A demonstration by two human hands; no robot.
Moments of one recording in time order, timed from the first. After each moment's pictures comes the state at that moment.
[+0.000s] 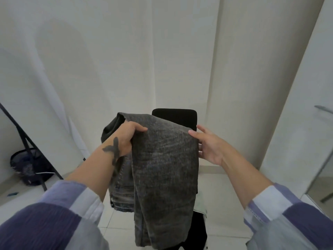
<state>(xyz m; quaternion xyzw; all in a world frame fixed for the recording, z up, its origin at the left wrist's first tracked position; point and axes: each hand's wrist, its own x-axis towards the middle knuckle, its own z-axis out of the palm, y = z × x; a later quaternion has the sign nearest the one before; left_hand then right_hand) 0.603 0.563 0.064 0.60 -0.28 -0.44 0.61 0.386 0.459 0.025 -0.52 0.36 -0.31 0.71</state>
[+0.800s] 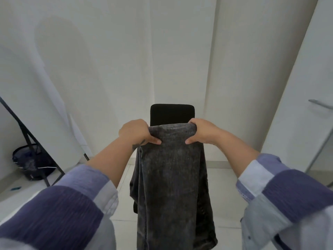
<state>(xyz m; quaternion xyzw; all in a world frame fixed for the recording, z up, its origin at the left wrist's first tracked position) 0.574 0.552 0.053 0.85 -0.52 -0.06 0.11 0.378 0.465 0.049 -0.85 0.45 -0.14 0.25</state>
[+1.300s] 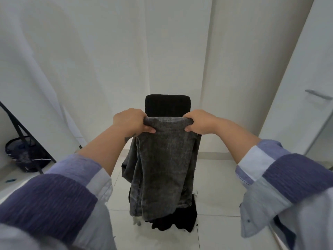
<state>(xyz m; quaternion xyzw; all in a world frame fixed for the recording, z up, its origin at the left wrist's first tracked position) 0.570 0.543 0.047 0.79 -0.60 0.02 0.07 0.363 0.450 0.046 -0.91 0.38 -0.07 0.15</state>
